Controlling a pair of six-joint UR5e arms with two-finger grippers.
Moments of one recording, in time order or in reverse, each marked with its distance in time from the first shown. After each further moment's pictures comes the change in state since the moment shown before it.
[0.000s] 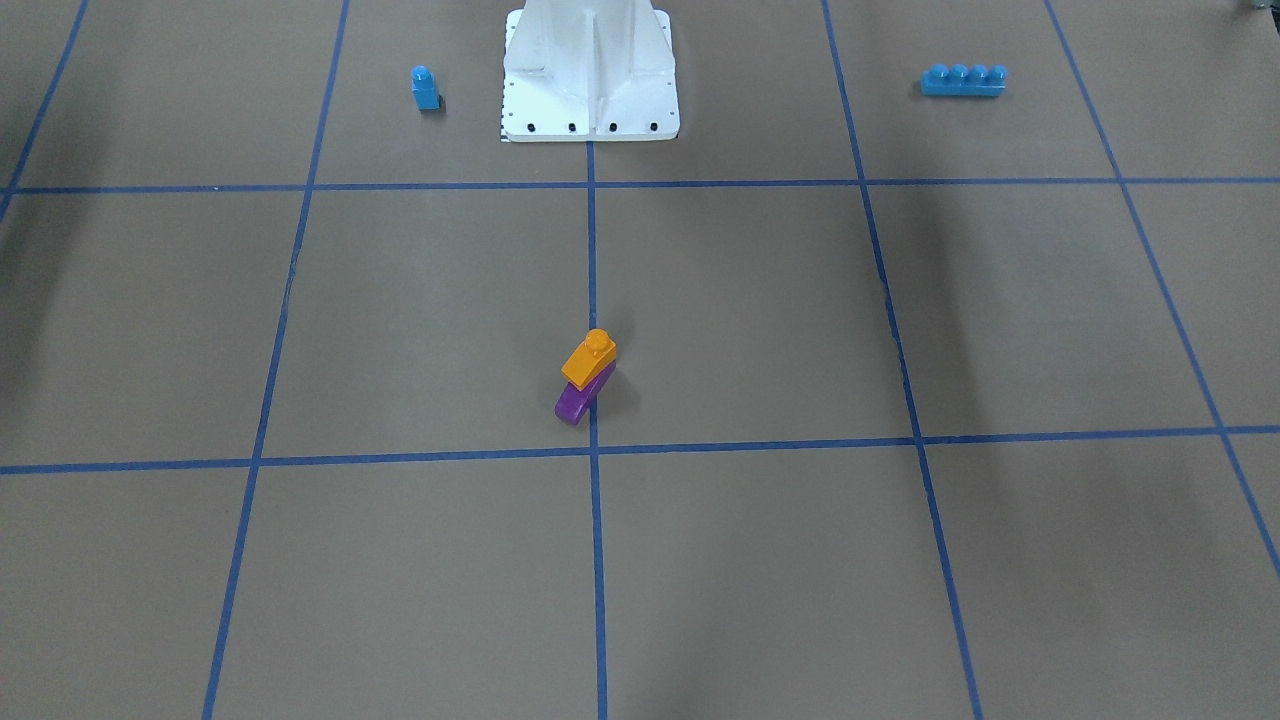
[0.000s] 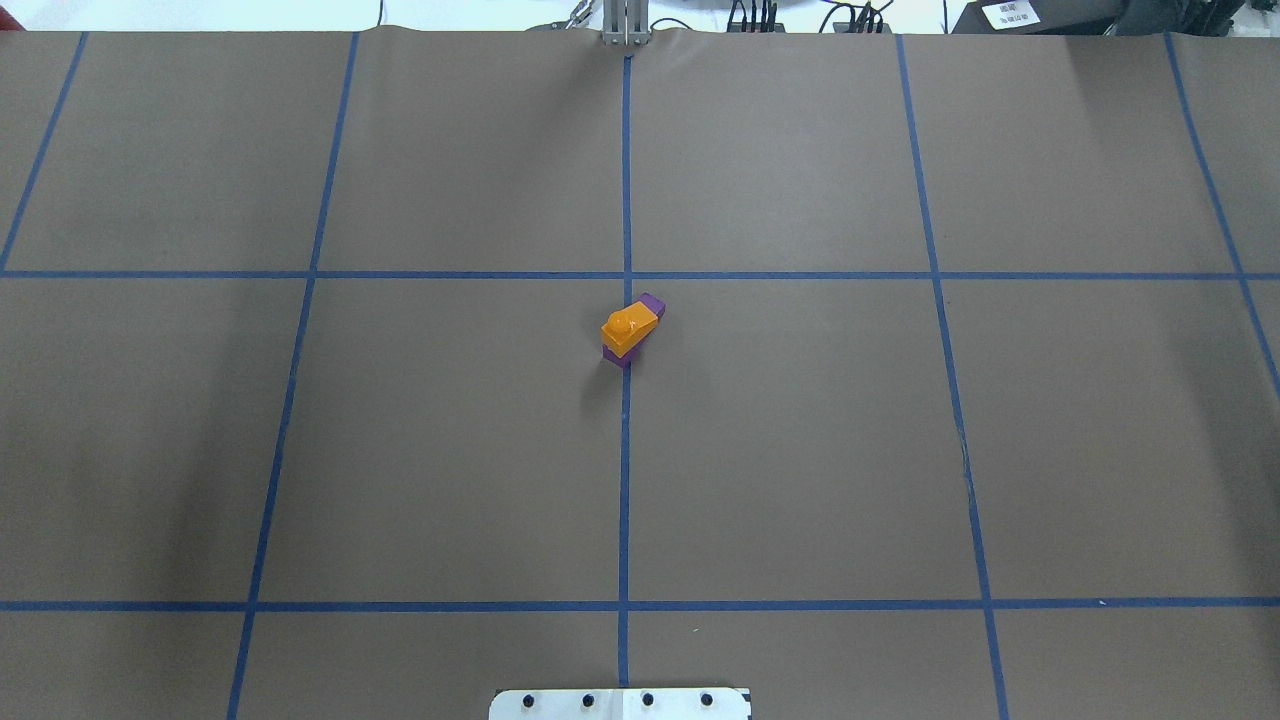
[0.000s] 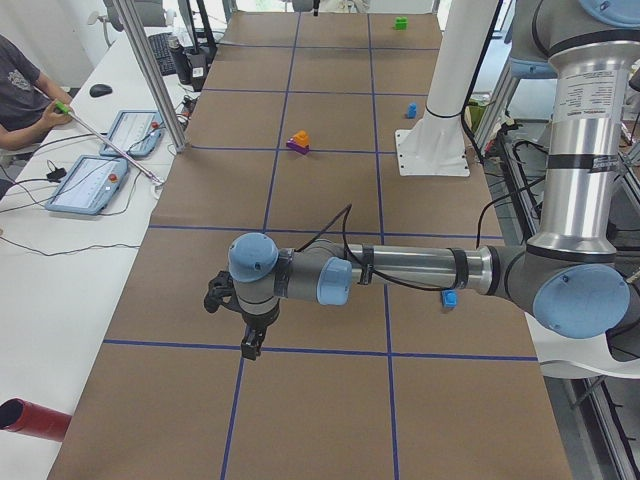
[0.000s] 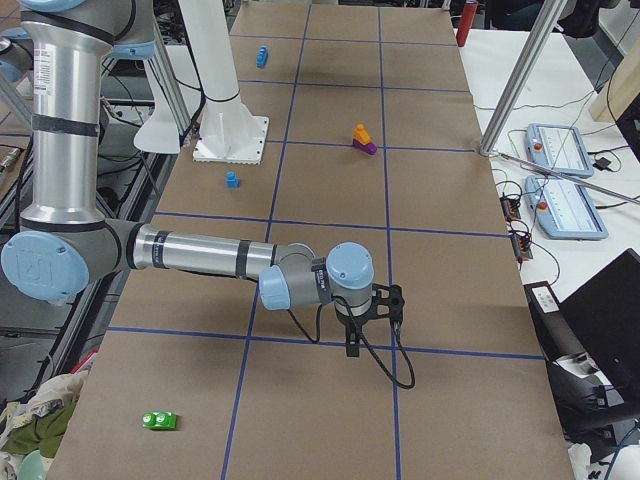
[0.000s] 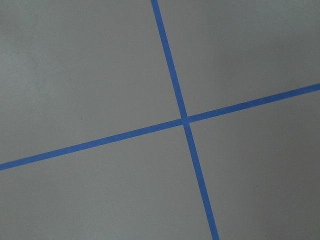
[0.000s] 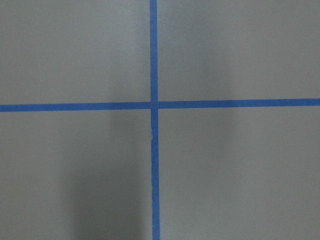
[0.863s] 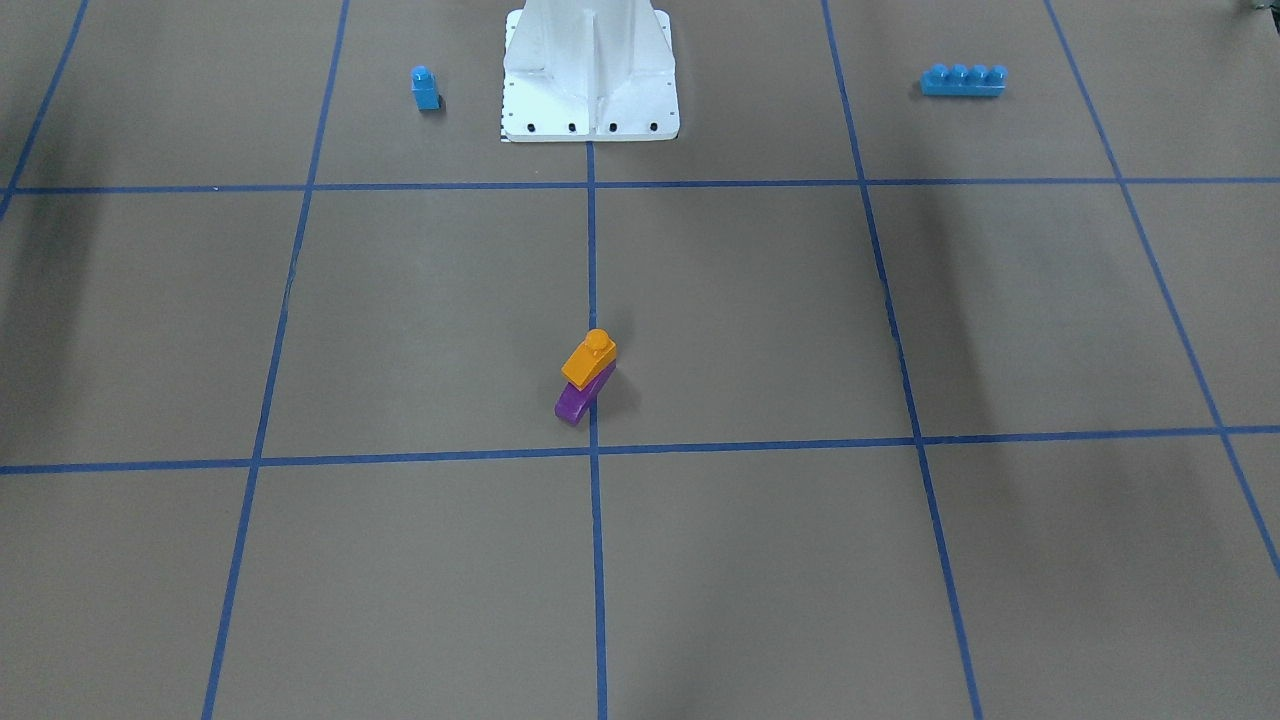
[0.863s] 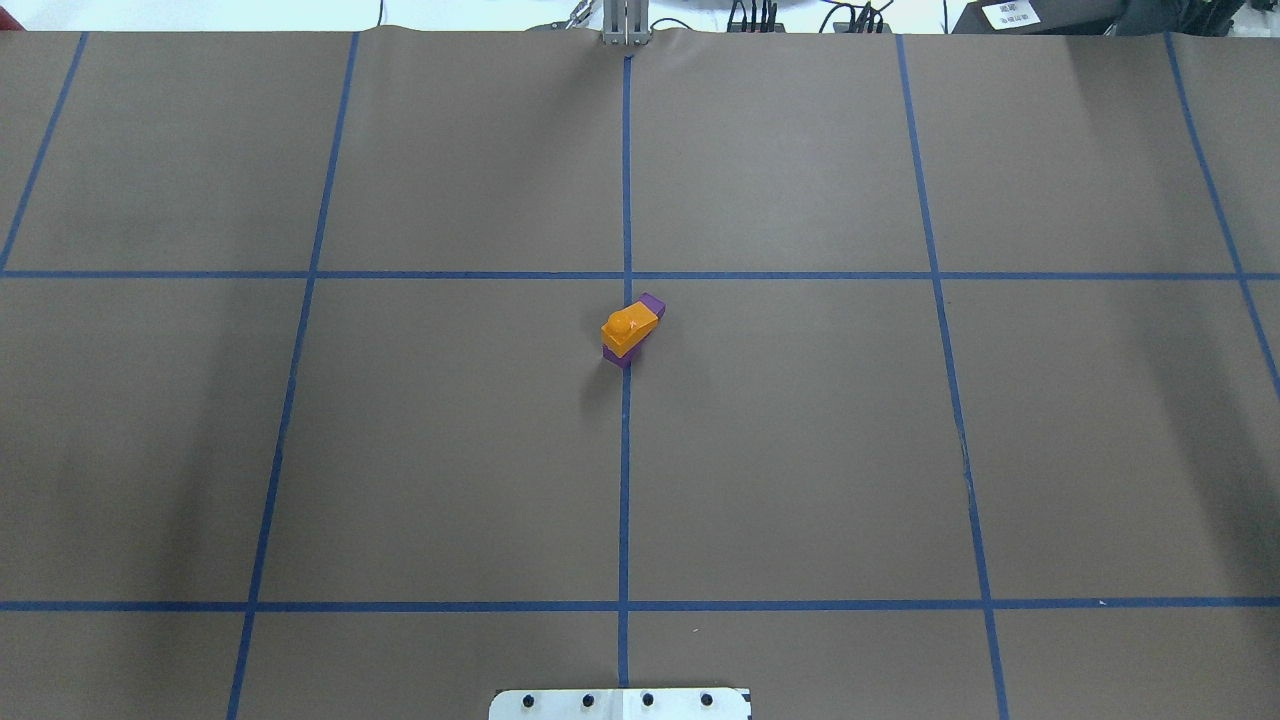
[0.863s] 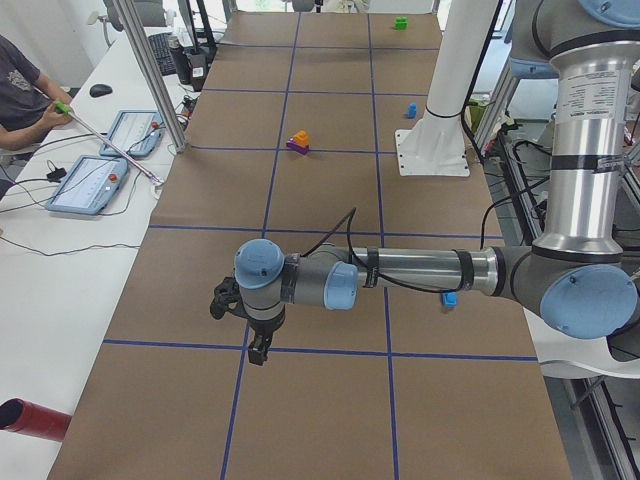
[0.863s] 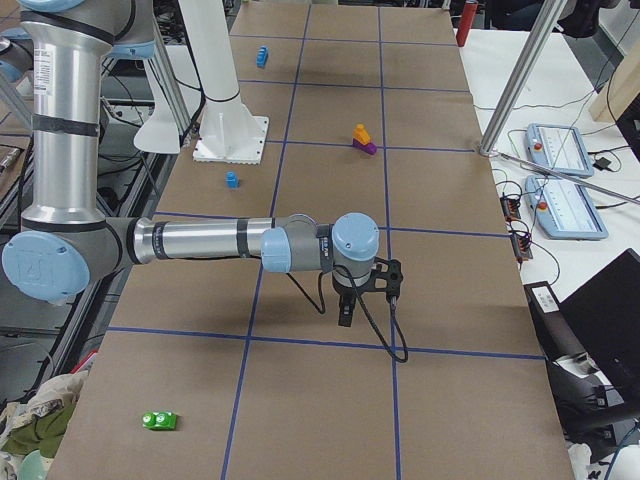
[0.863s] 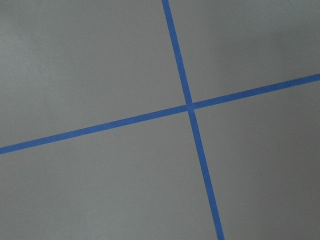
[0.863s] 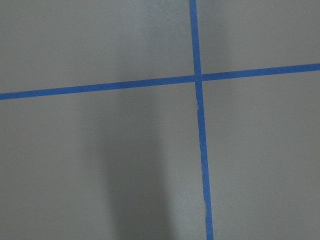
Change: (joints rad) left arm 0.000 0.017 -0.004 0.001 0.000 -0.006; right arm 0.003 0.003 0.174 -0.299 0.074 -0.047
